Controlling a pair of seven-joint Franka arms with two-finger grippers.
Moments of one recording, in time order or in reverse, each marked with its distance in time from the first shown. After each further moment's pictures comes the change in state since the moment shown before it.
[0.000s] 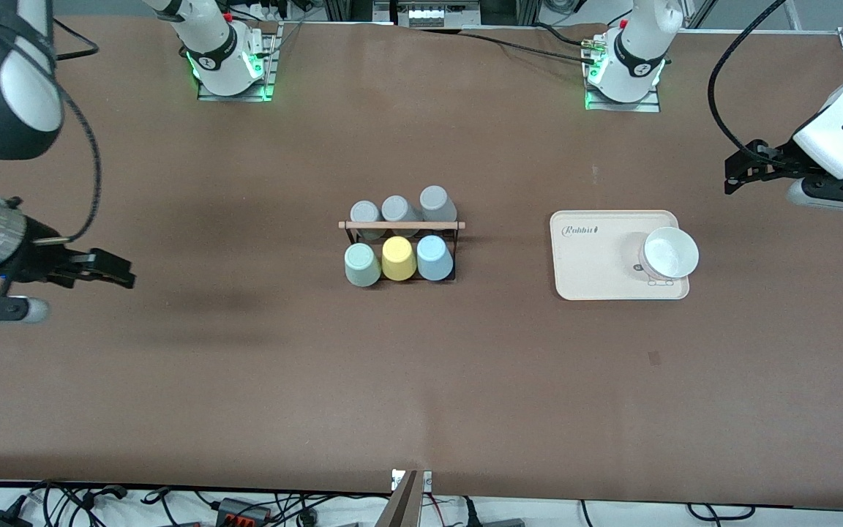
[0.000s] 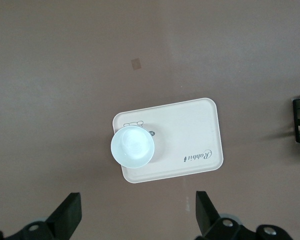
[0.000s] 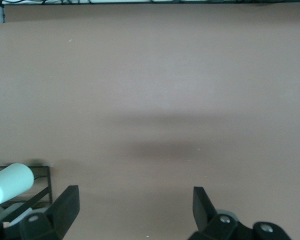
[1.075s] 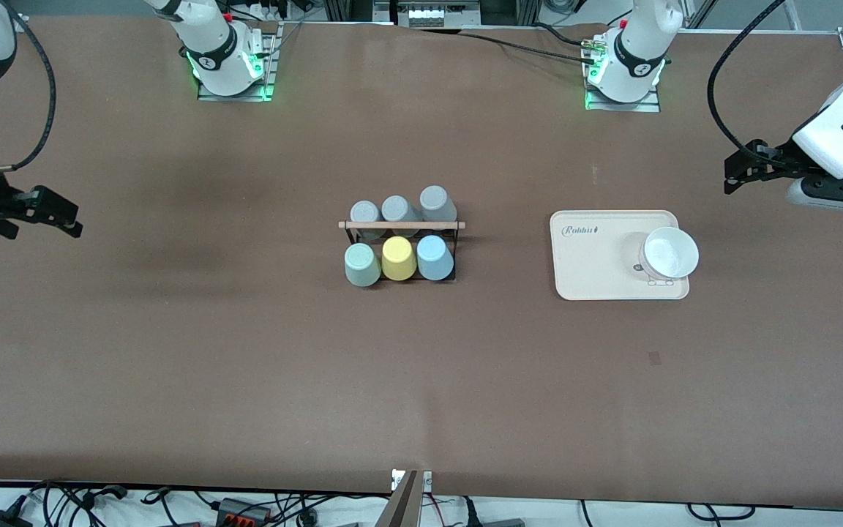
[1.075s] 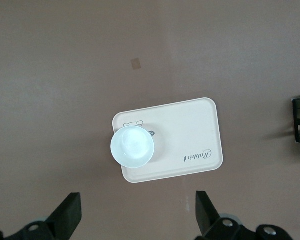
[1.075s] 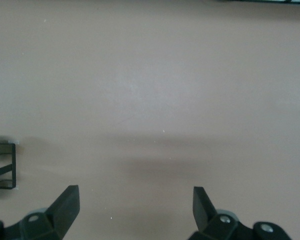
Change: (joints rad) left arm -0.001 0.000 0.000 0.001 0.000 -0.001 0.000; right arm -0.058 -0.351 0.000 -0.470 -0.072 0.167 -0.113
